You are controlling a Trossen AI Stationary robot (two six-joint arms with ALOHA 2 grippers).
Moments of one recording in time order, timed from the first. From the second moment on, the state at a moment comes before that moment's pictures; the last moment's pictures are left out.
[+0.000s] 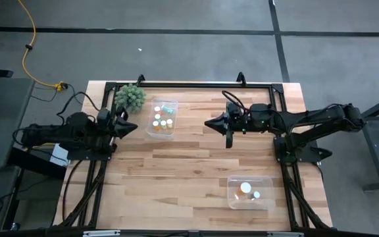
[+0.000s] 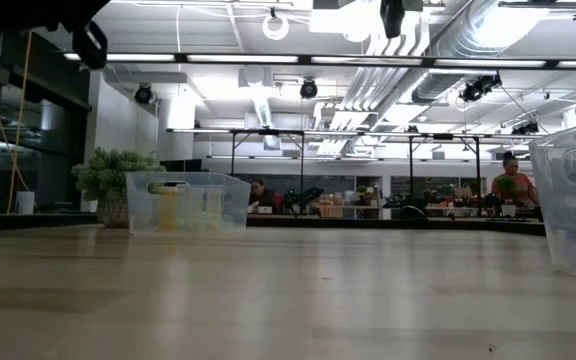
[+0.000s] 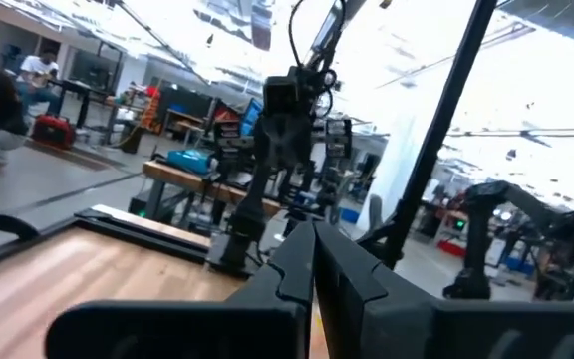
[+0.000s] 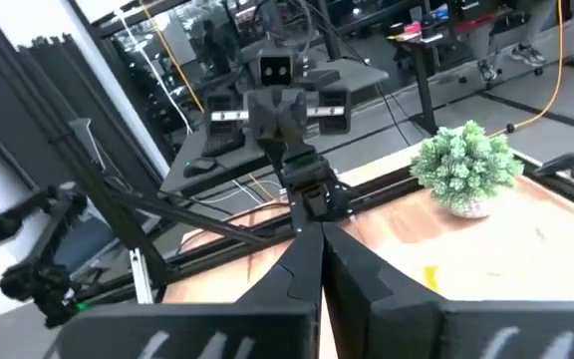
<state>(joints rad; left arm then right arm) 0.11 0.17 0.24 0.18 0.00 -0.33 0.04 1.16 0.88 0.21 0.07 0.35</state>
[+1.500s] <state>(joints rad) -0.04 0.01 0.01 0.03 -0.13 -0.39 0.05 0.61 0.45 0.16 0.05 0.54</state>
